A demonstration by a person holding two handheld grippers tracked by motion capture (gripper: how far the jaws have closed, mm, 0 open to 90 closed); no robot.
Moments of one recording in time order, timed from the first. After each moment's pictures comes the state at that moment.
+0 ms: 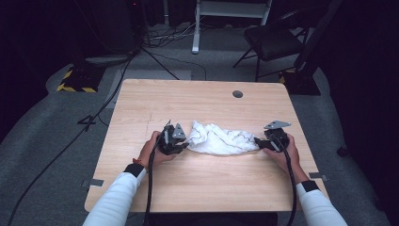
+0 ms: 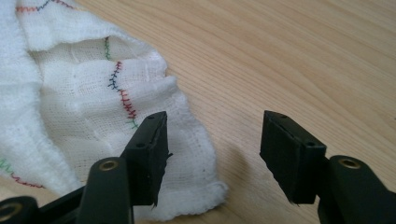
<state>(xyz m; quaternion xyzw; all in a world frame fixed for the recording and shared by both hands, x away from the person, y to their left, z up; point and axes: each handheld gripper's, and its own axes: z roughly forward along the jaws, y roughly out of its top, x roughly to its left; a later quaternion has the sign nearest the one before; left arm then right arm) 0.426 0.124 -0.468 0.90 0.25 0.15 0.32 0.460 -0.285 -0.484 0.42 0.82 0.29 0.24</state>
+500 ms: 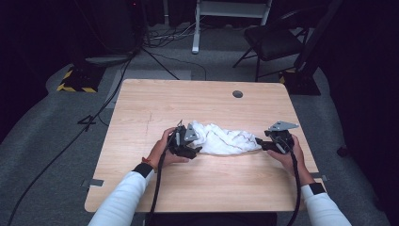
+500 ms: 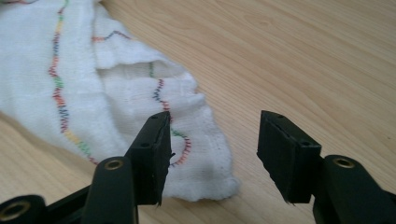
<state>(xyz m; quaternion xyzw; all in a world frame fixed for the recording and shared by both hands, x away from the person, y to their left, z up) 0.424 0.075 -0.461 0.90 0.20 0.20 0.34 0.442 -0.288 -0.463 0.38 0.83 0.33 0.22</state>
